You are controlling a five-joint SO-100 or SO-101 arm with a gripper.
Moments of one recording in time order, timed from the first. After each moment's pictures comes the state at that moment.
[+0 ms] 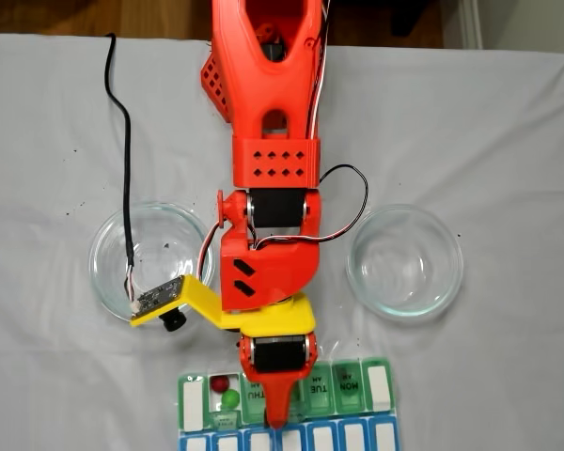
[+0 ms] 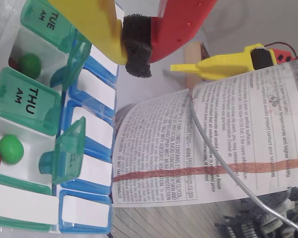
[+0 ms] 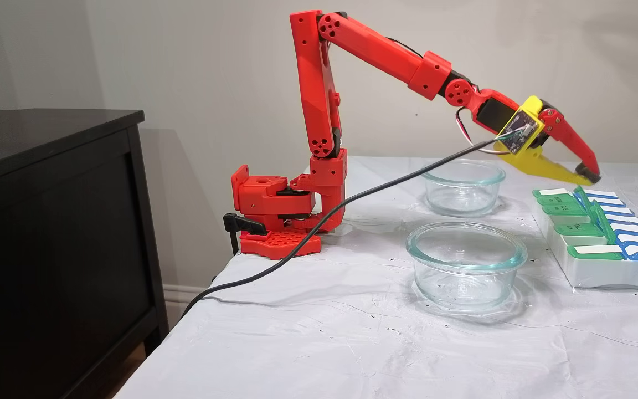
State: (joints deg) arm -1.3 118.6 130.3 -2.7 -5.2
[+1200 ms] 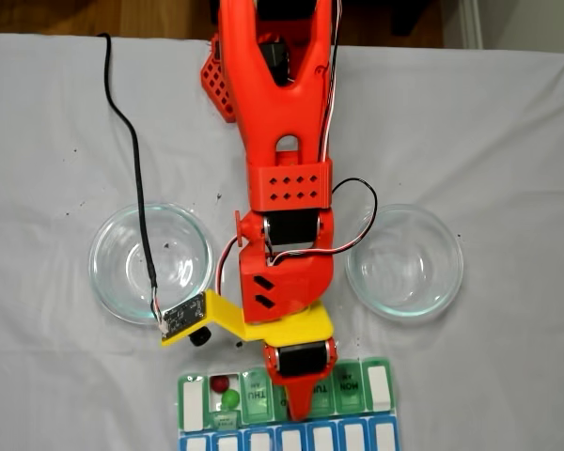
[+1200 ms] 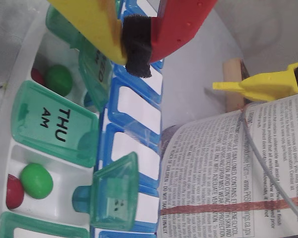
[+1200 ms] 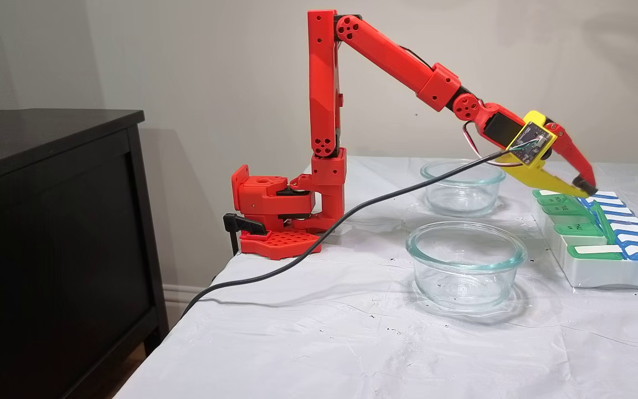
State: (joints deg) arm -5.1 110.7 129.5 -3.3 -6.2
